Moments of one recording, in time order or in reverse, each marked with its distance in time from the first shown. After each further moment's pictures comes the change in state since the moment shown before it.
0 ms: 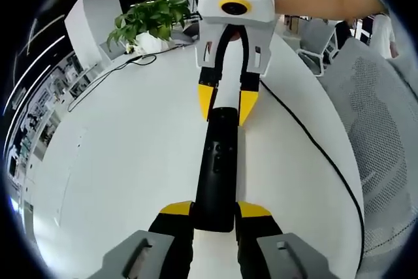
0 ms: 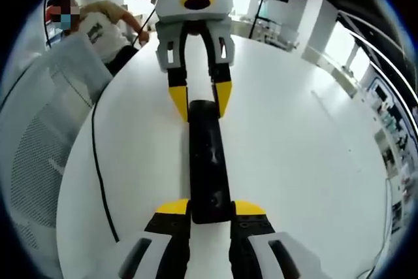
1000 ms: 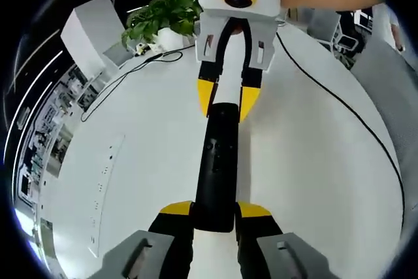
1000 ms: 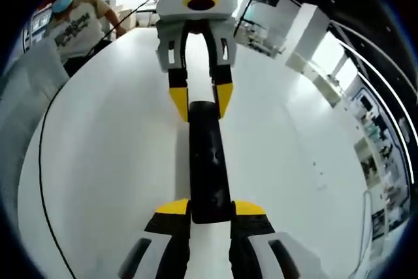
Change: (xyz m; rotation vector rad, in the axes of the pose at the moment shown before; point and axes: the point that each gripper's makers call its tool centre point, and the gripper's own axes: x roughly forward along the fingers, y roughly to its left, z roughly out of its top) left arm 0.013 0.134 -0.004 0.092 0.033 0.077; right arm 0.021 -0.139 0.005 -0.051 0.004 -0.130
